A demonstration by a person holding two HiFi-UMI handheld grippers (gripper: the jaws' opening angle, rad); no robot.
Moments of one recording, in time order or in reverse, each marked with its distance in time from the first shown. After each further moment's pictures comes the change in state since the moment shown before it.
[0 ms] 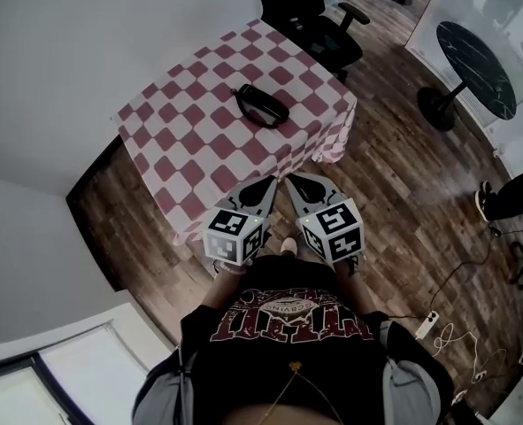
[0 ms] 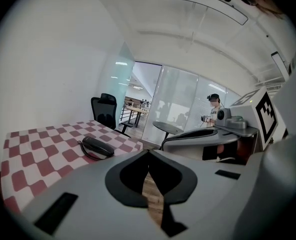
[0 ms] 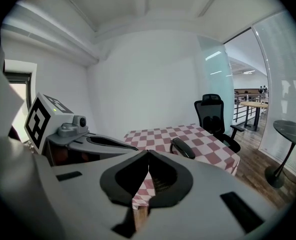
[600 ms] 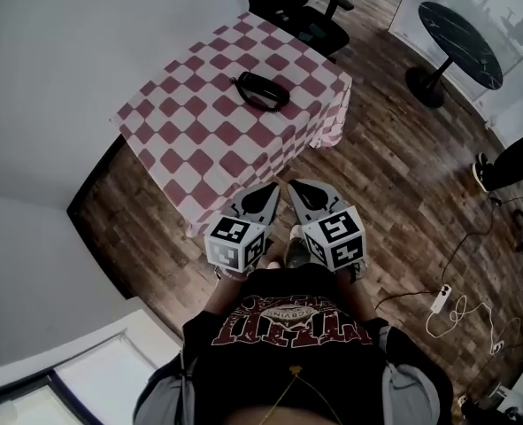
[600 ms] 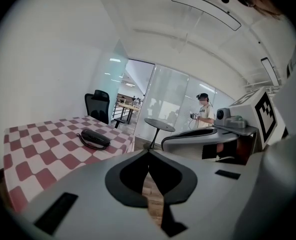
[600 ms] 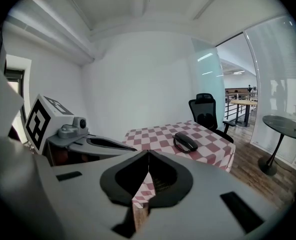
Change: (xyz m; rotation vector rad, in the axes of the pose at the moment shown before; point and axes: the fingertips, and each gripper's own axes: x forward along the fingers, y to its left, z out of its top) left arm -0.068 -0.013 -0.042 0.016 0.031 -0.109; right arm -0.023 0.074 -0.028 0.049 -0.006 -0.097
